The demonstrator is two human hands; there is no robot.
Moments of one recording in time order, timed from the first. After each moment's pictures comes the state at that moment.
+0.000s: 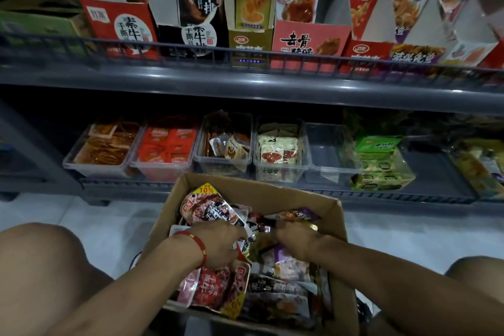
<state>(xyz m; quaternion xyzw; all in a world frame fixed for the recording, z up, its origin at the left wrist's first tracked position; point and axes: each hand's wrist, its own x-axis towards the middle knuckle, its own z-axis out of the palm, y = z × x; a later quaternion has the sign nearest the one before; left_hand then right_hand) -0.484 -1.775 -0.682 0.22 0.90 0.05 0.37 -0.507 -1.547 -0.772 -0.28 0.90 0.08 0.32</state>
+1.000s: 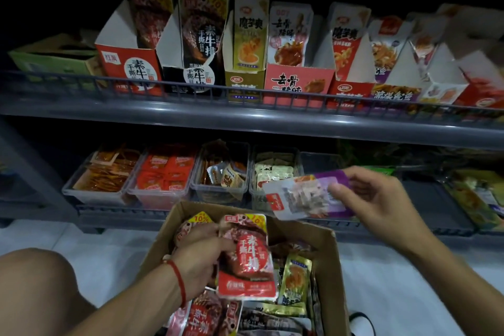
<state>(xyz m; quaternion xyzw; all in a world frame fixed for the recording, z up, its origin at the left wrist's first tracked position) -0.473 -1.759 -0.656 -0.27 0.60 0.72 0.24 -0.496 -1.467 -0.572 -0.16 0.88 -0.44 -0.07</state>
